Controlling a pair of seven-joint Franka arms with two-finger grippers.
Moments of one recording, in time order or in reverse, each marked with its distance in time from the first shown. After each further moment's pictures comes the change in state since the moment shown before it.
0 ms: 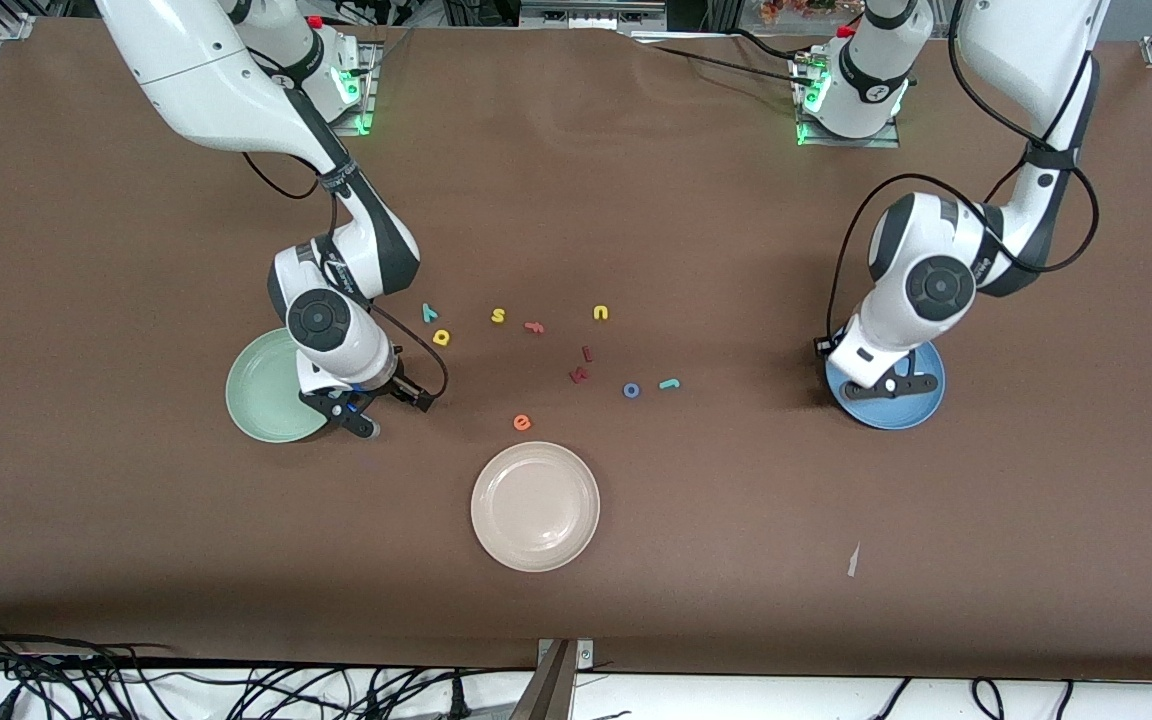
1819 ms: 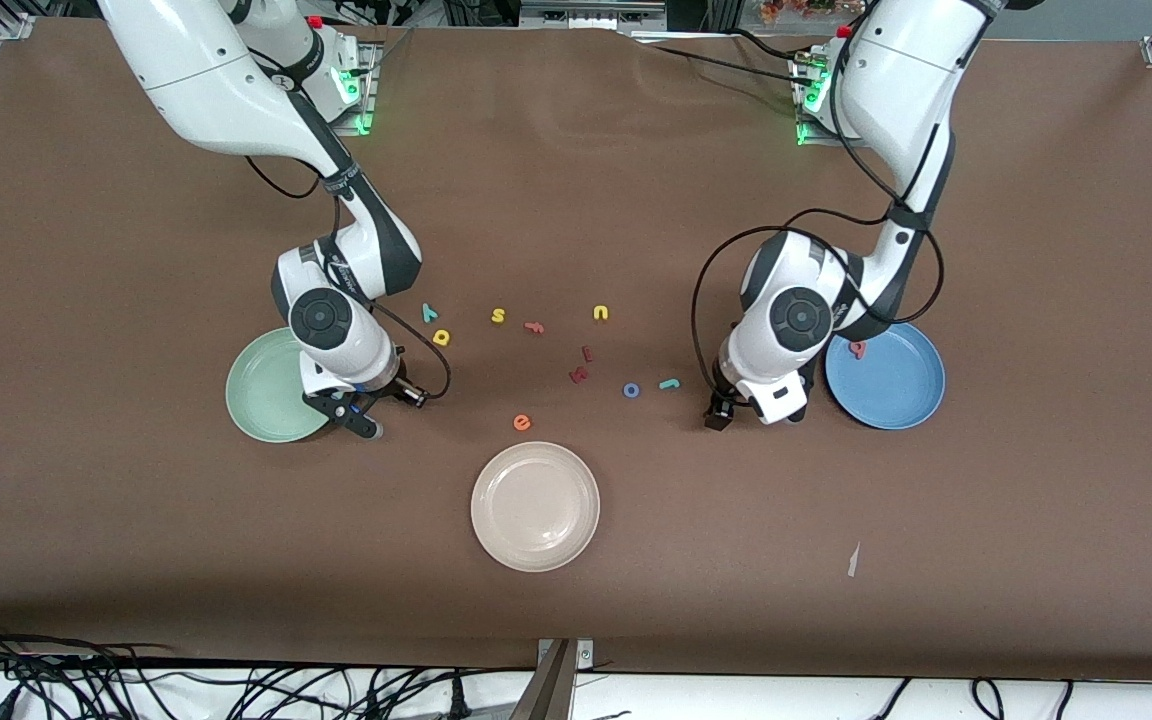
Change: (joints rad) left arm -0.240 0.320 -0.035 0.463 -0.257 -0.017 -1.420; right arm -0.001 0.002 -0.005 0.007 0.000 0.014 -0.040
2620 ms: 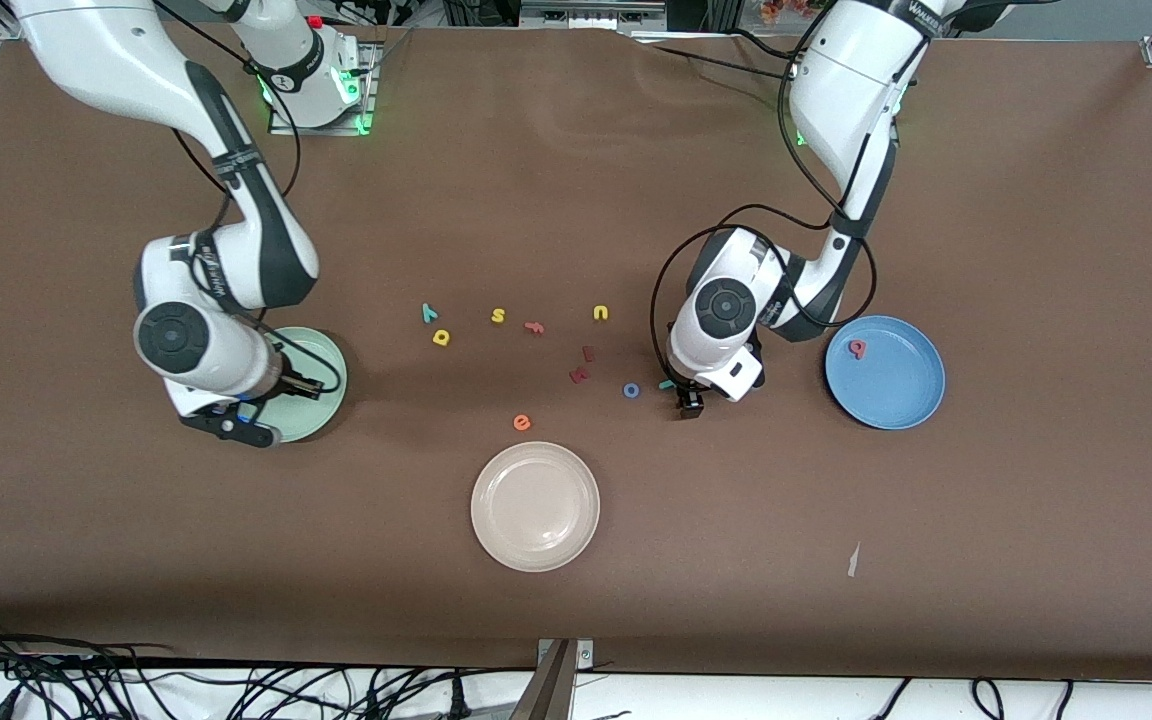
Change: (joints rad) left arm -0.097 0.075 0.001 0.034 0.058 0.014 -0.445; right arm -0.167 -0.160 -0.062 -0.022 0.003 -0.254 -0.446
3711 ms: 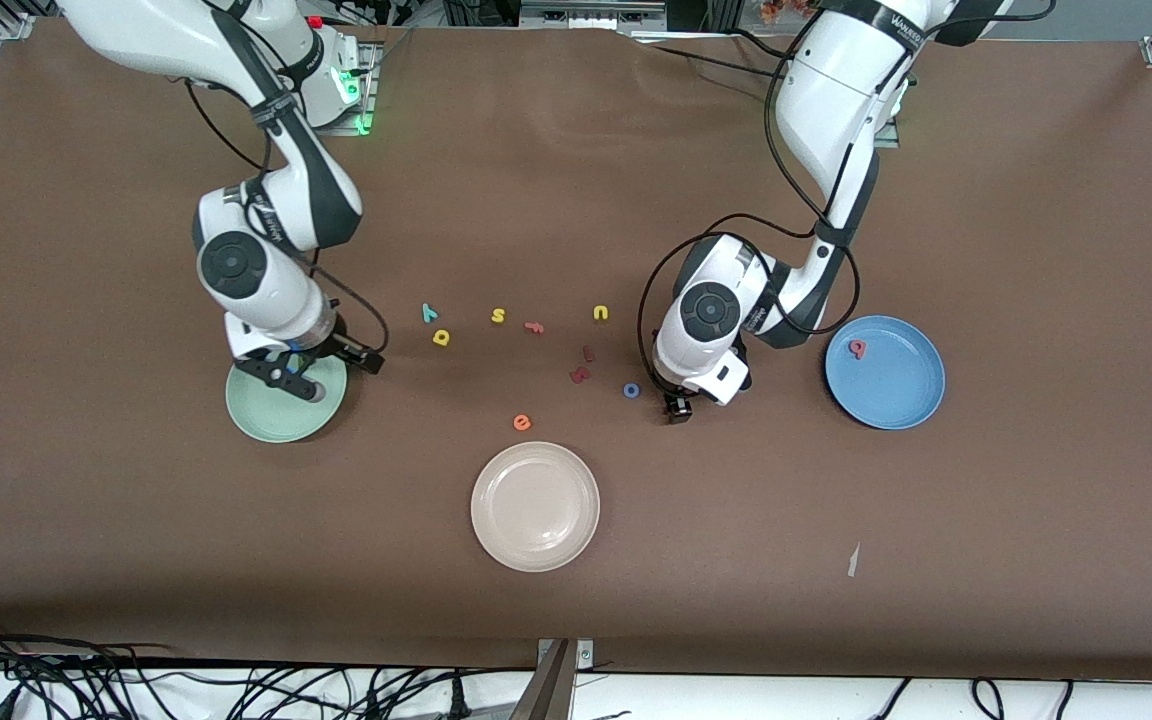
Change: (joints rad) left arm -0.014 0.045 0.002 0.068 0.000 0.011 -0.066; right arm 0.008 -0.101 0.186 -0.205 0.008 0.204 0.382
